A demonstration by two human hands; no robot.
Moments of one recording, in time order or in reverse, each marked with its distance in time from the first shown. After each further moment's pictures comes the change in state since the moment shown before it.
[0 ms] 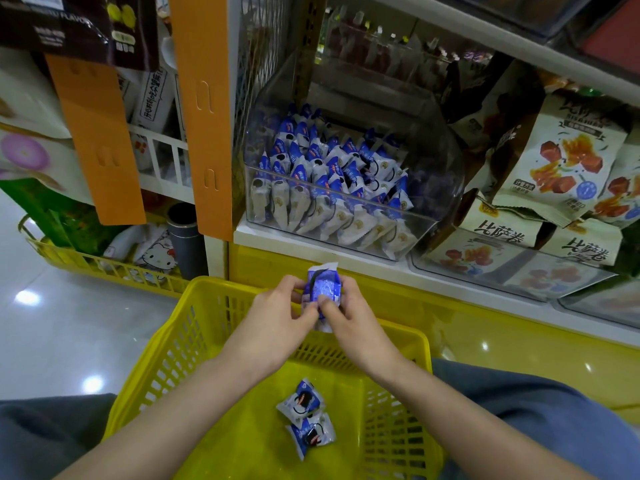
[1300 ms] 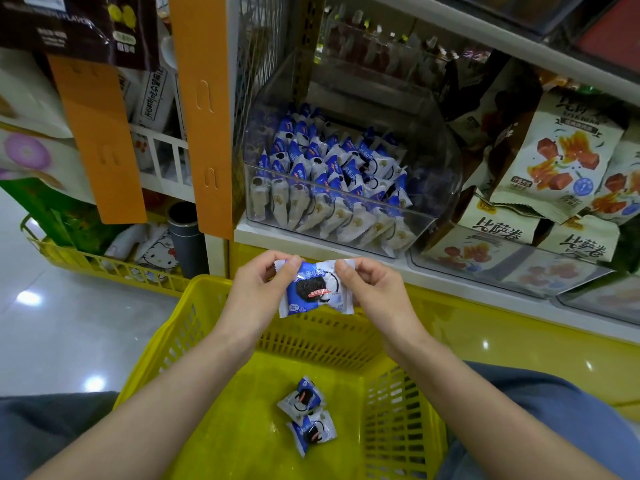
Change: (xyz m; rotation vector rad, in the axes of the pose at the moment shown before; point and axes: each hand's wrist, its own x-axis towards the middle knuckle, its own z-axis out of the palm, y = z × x) left_hand 0.008 0.012 -0.019 -0.677 0.117 -0.149; right_hand 0.005 -0.026 -0.026 0.315 0.109 0.000
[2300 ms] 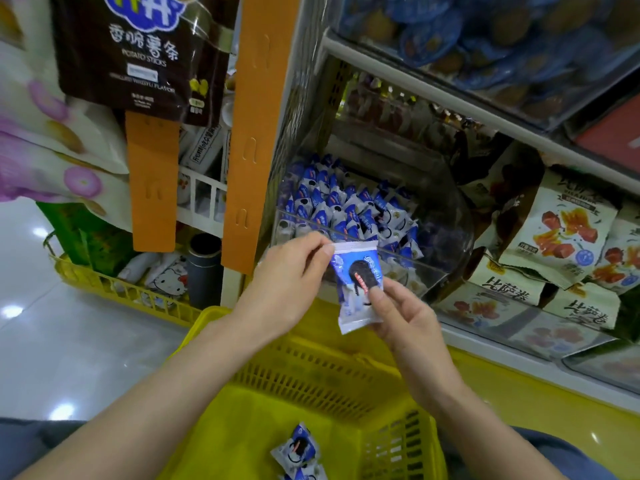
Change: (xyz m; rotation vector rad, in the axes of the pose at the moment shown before) left_hand 0.015 0.065 -0.009 0.526 -0.059 0.517; right_hand -0.013 -0.041 -0.001 0.035 -0.081 -0.108
